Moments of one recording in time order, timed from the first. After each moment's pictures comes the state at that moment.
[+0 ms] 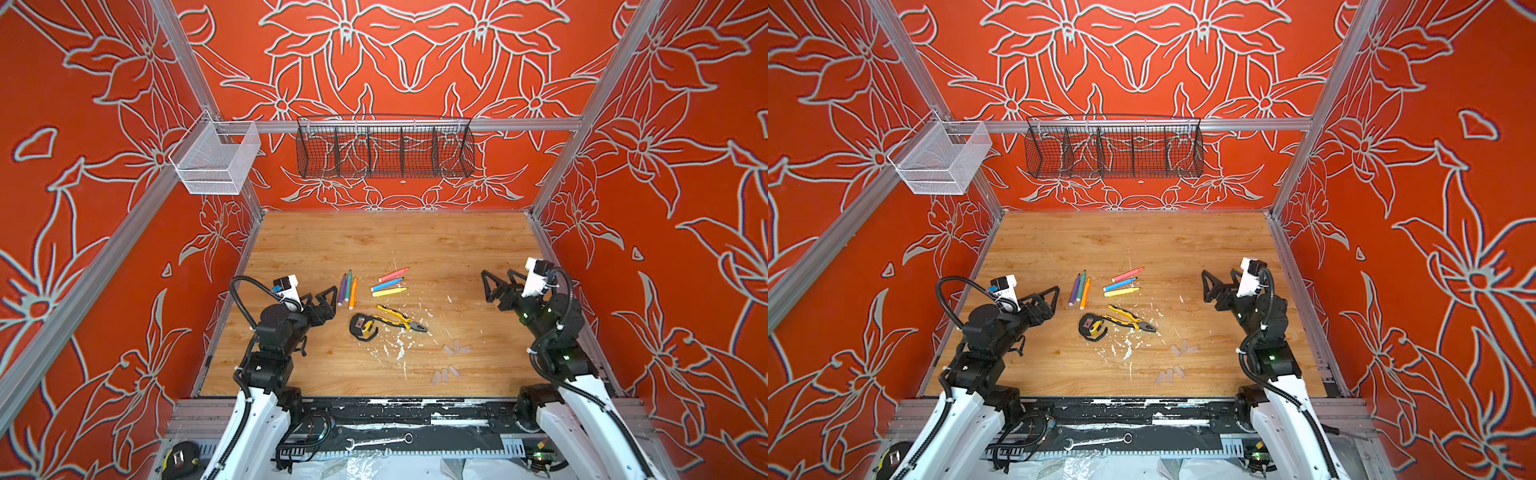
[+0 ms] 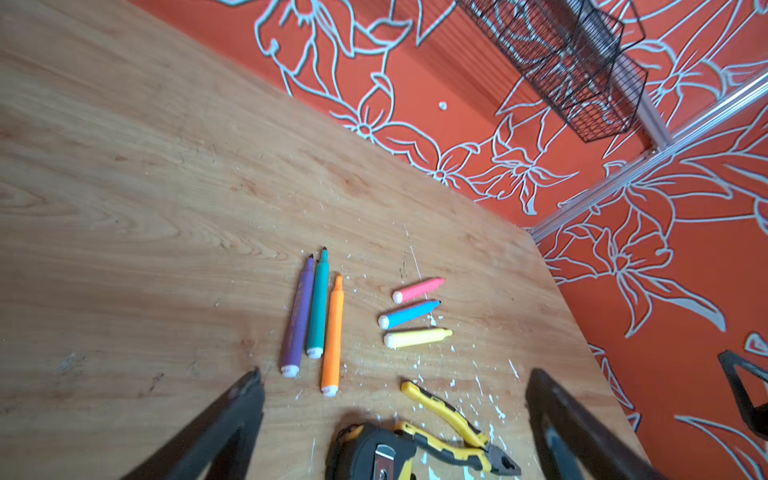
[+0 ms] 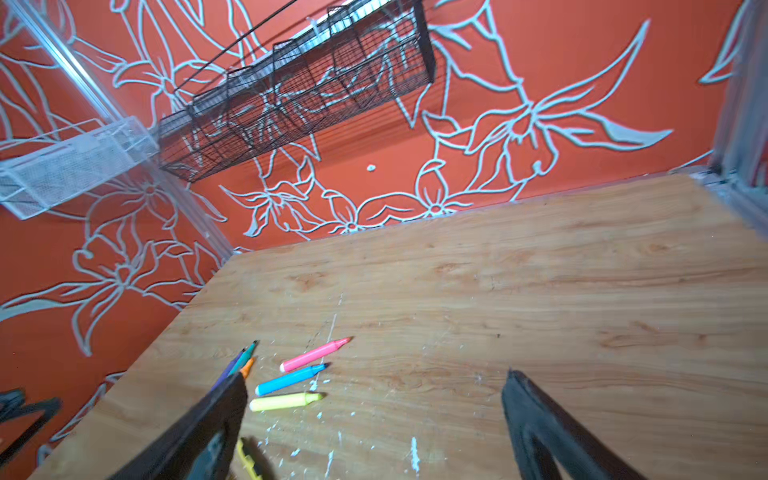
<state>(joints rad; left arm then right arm) -0.06 0.55 0.38 -0.15 0.23 -0.56 0.09 0.59 0.38 0.09 -0.28 0.40</state>
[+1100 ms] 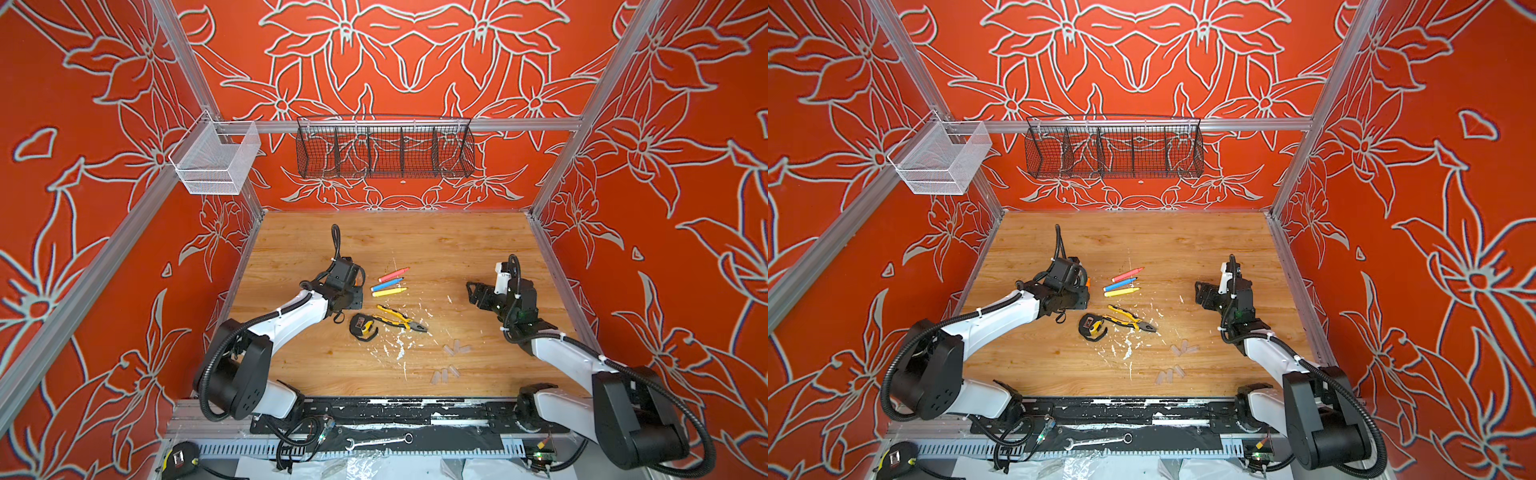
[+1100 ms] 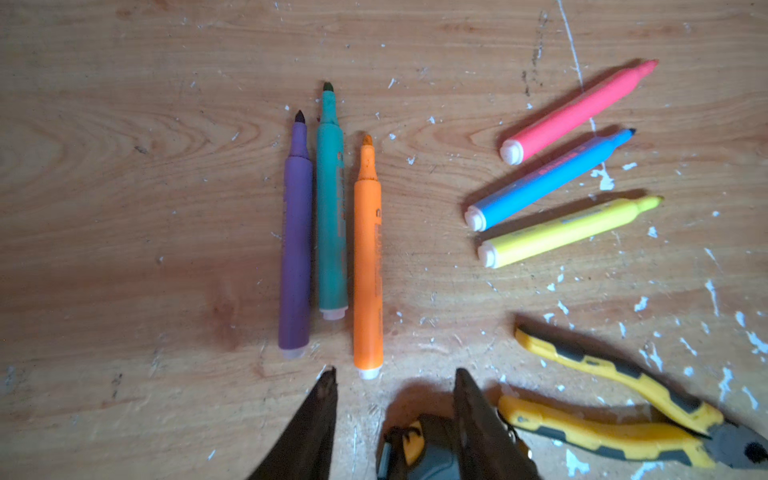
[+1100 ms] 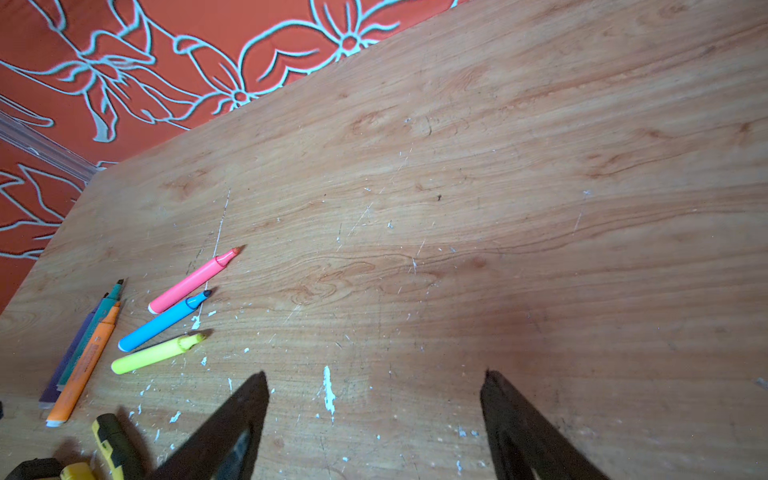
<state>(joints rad) -0.40 1.47 0.86 -0.41 -0.11 -0.37 0.14 1.17 0.38 0.29 -0.13 0.41</state>
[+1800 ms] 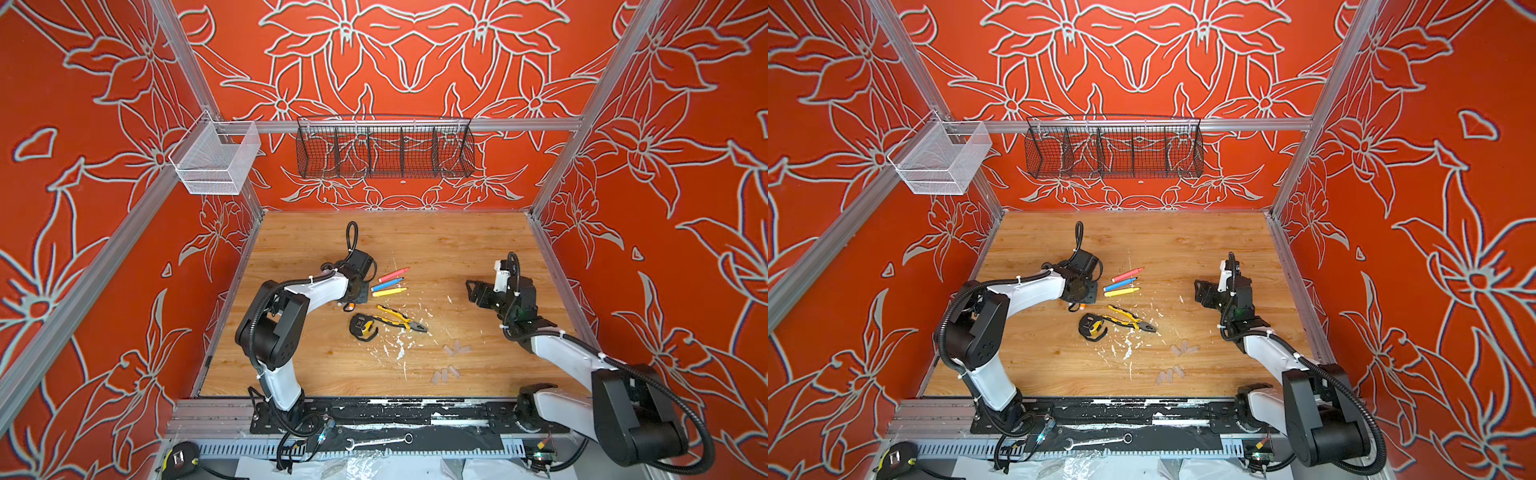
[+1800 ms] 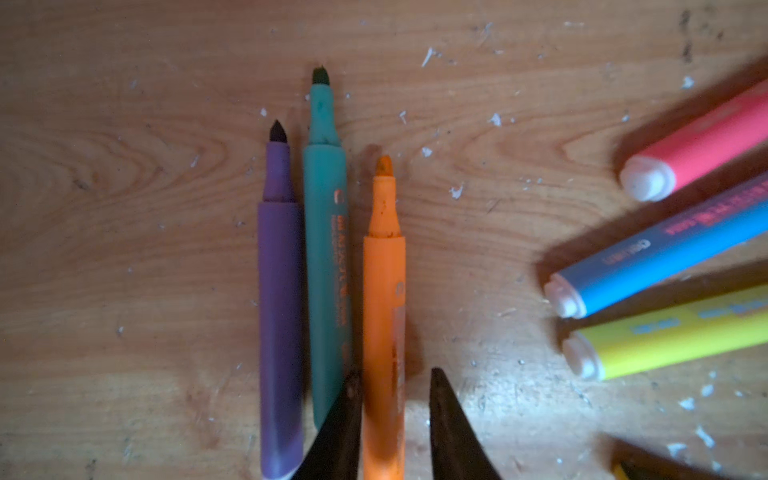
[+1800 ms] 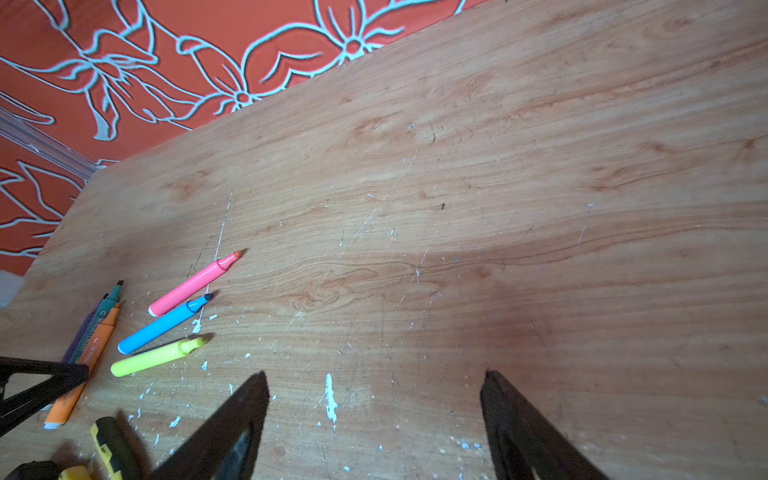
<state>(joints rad) -0.40 1.78 1.08 -0.51 -0.20 -0.35 0.14 1.18 0.40 0.28 -0.13 0.40</state>
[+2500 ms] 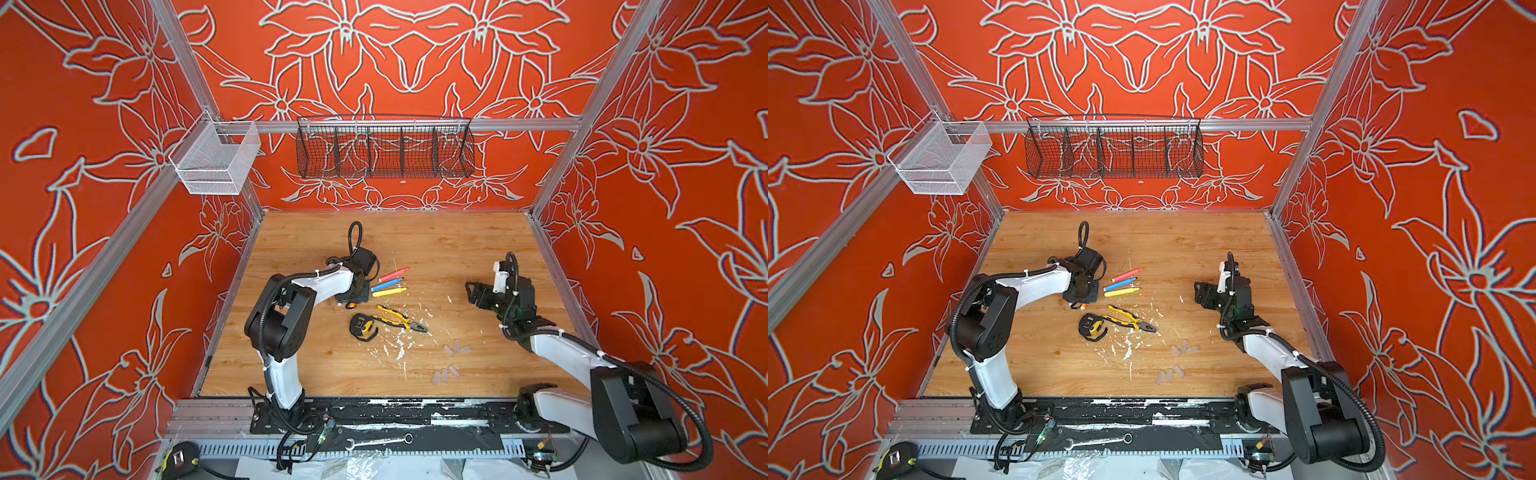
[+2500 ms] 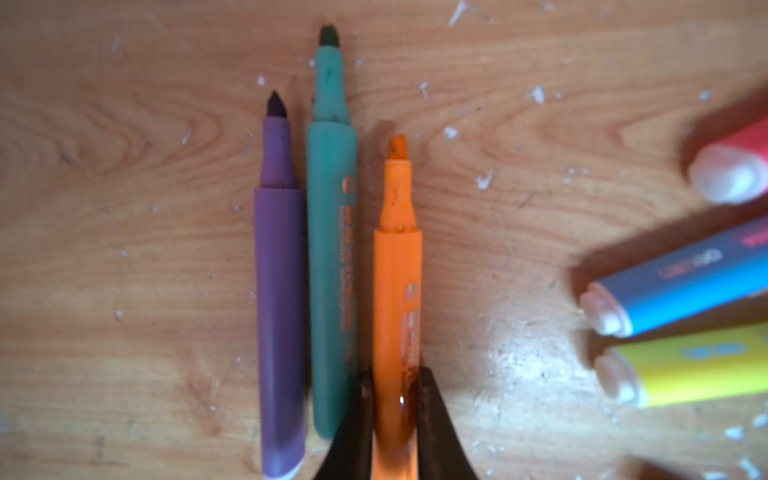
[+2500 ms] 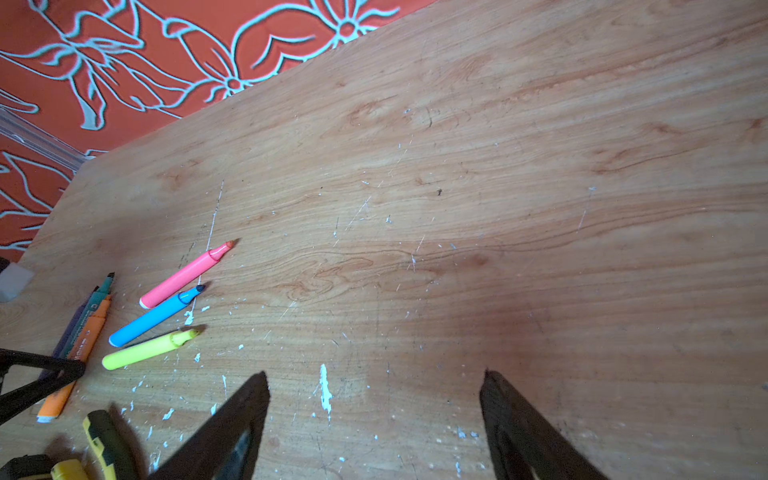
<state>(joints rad) -0.41 1.85 1.16 -0.63 -0.22 -0.40 0.14 1.19 0.40 0.26 -0.13 0.40</state>
